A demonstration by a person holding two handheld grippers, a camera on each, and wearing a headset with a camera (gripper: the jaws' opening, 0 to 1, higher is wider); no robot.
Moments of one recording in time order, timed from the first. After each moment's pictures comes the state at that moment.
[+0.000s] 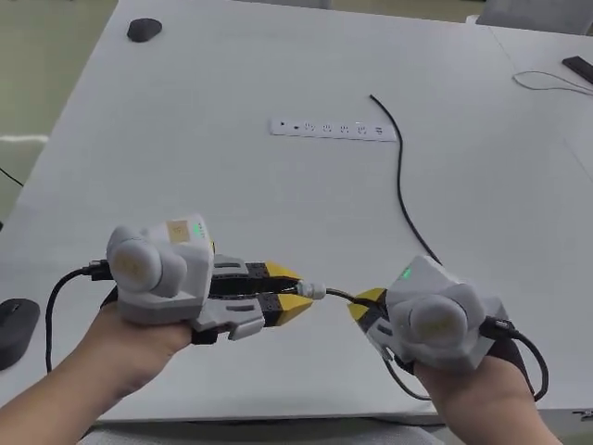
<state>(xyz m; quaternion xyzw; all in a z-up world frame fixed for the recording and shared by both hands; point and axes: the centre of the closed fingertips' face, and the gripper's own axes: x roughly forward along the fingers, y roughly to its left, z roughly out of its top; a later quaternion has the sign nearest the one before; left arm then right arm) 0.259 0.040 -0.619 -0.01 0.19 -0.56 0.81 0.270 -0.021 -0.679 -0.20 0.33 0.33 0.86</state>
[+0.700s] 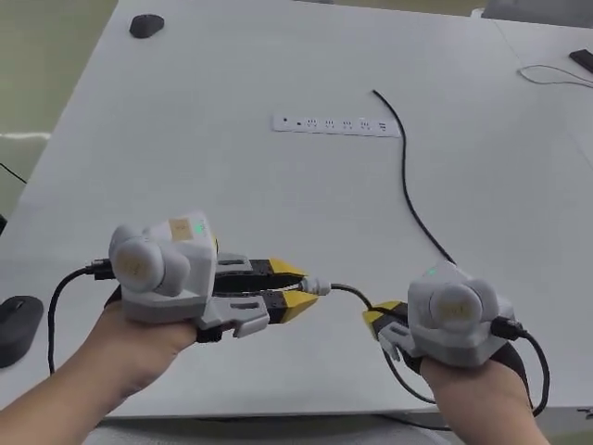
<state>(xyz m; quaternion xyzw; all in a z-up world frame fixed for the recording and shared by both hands) 0.259 0.039 -0.619 -0.01 0.19 -0.56 0.81 0.269 -0.038 -0.707 -0.11 0.38 0.29 0.87</state>
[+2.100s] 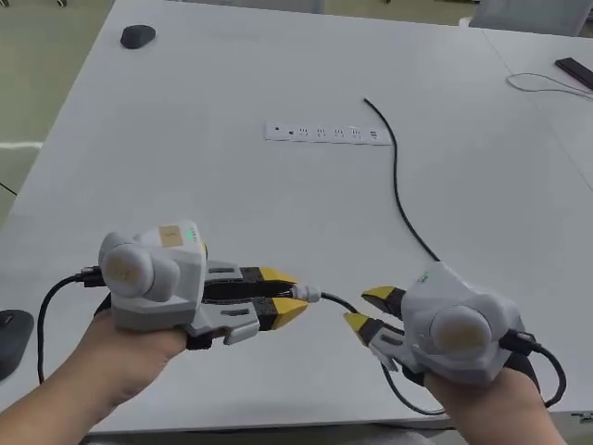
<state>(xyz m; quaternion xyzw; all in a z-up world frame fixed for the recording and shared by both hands) 0.262 0.042 -0.620 -0.01 0.20 -0.56 0.81 0.267 -0.006 -0.653 -0.21 0.29 0.37 0.86</state>
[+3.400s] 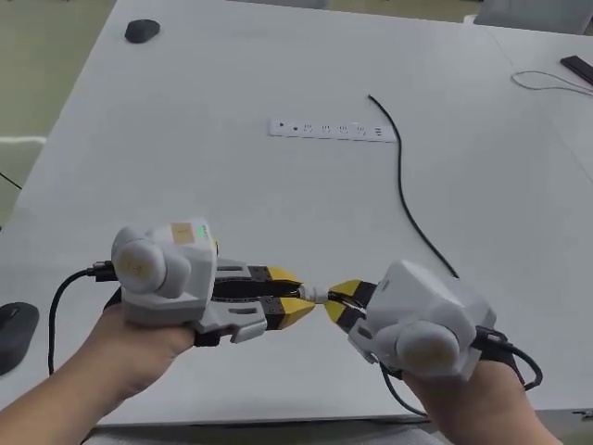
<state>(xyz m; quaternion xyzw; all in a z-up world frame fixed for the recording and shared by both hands) 0.258 0.040 -0.623 -0.01 0.20 -0.57 0.80 0.264 0.027 -0.644 -0.27 0.24 0.41 0.84</state>
